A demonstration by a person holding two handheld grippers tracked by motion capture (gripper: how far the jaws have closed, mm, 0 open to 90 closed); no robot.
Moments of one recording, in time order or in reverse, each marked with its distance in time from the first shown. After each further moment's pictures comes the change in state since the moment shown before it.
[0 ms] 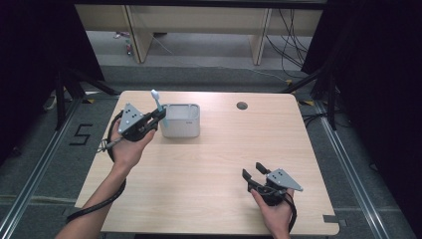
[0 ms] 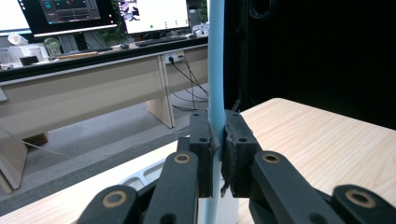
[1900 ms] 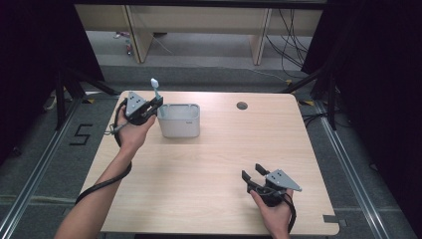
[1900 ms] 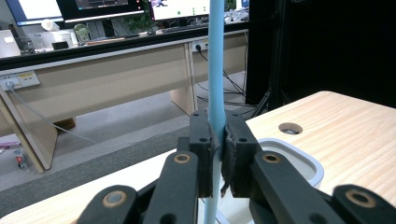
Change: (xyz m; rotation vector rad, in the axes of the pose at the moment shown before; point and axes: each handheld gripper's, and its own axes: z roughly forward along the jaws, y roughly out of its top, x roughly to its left) left arm 0.043 -0.020 0.051 0.036 0.092 0.005; right arm -0.001 -0.004 0.002 0.003 0.001 -0.012
